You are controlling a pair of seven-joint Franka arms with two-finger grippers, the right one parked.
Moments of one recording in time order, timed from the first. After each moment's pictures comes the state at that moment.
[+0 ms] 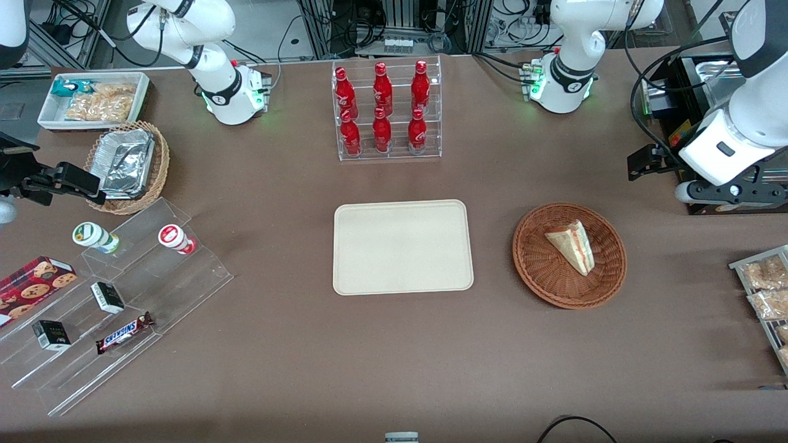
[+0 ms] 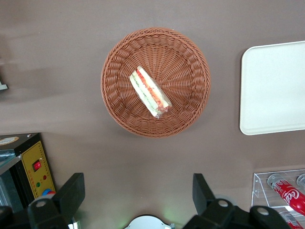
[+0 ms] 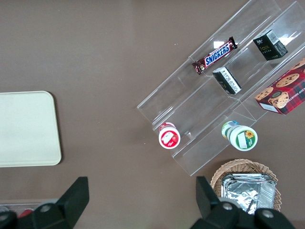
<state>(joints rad) -0.07 0.01 -0.04 -1.62 0.00 1.50 -0.03</state>
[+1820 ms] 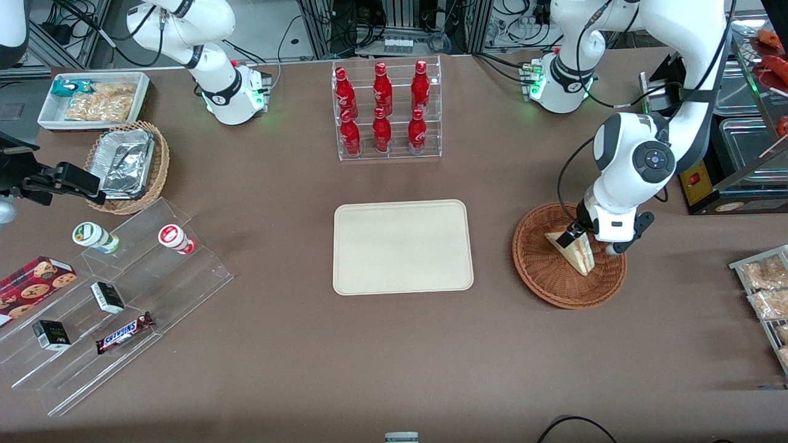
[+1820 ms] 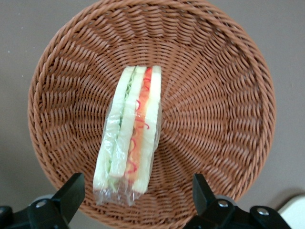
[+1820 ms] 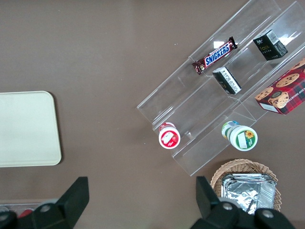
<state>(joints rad) -0.14 0.13 -0.03 -2.30 -0.01 2.44 -0.94</state>
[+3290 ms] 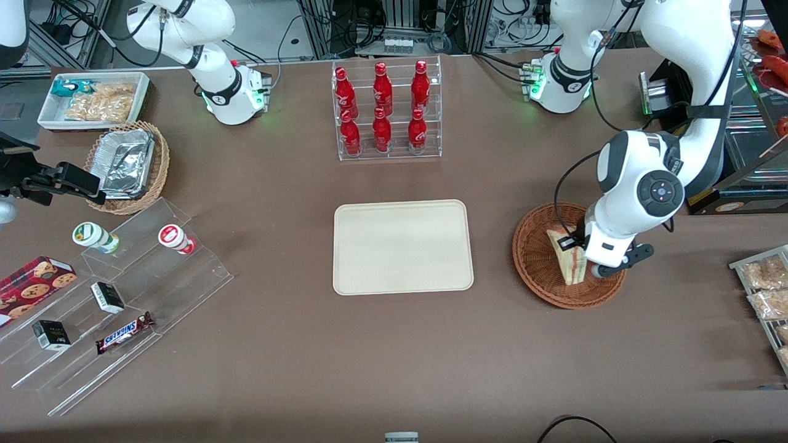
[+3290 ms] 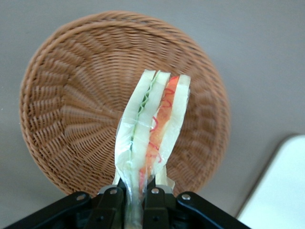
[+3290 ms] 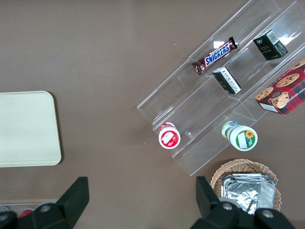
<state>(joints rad) -0.19 0.27 -0.04 -1.93 0.00 2.07 -0.57</state>
